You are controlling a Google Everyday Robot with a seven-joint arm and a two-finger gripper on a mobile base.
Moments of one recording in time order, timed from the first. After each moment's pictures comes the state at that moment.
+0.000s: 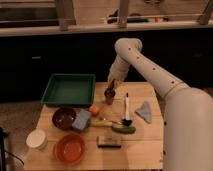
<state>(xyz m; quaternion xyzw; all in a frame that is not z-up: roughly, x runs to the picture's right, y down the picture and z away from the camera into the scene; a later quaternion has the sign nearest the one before) 0.052 -0.011 0.816 -0.27 -0.27 -0.36 0.85</state>
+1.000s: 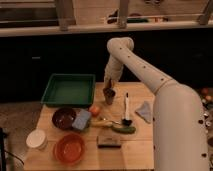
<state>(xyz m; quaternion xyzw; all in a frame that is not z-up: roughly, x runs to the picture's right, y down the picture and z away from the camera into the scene) 0.036 -0.013 0.833 -0.27 -0.27 -0.44 0.81</state>
